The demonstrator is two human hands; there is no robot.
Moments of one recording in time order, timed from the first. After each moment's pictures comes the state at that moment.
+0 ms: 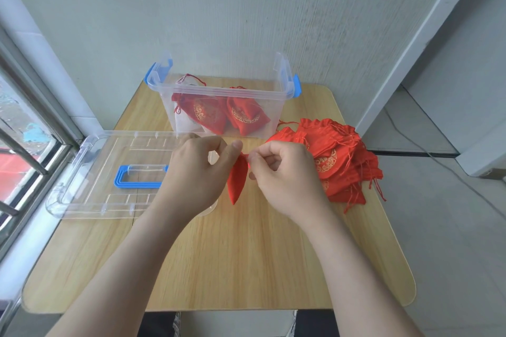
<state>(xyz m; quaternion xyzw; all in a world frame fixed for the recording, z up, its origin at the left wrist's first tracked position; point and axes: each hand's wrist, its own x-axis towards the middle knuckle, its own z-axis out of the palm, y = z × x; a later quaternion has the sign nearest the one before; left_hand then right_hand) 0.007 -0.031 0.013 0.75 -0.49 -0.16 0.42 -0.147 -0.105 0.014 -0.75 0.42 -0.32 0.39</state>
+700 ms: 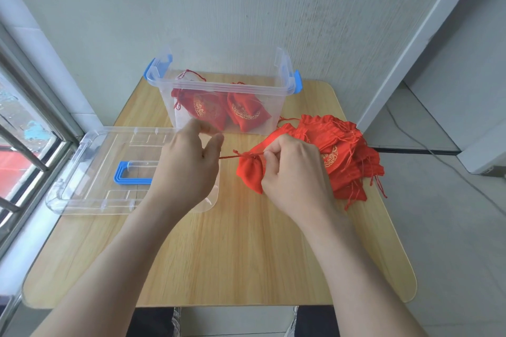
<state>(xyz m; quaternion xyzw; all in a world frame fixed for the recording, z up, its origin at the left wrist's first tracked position) 0.012 -0.031 0.012 0.78 -0.45 -0.12 0.41 -0.154 -0.108 0.010 -0.83 0.45 -0.28 0.17</state>
